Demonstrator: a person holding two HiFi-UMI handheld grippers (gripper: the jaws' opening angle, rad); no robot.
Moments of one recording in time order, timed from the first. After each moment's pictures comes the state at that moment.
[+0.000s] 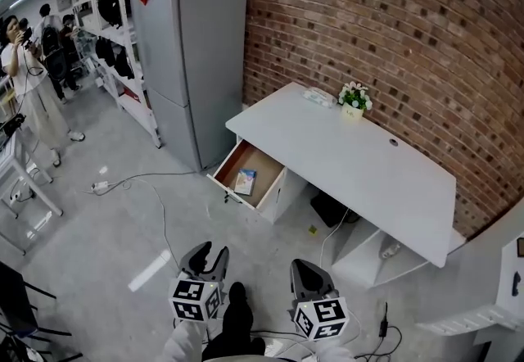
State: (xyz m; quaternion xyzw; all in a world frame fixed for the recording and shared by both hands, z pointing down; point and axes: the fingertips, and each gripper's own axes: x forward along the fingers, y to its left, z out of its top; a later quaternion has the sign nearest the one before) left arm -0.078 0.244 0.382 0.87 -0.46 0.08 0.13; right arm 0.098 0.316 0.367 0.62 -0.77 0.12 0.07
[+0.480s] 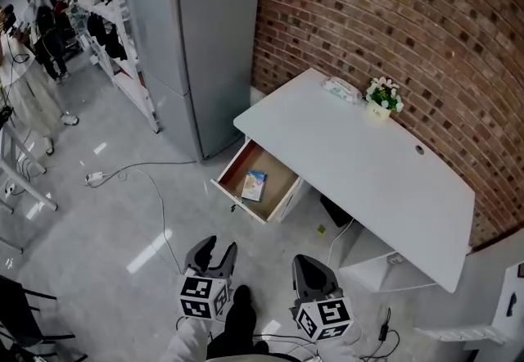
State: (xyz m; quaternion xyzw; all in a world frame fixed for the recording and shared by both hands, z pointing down) left arm -0.075 0.081 0.430 0.87 -0.45 0.11 0.16; right arm 0.083 0.149 0.389 0.61 -0.78 0.14 0.08
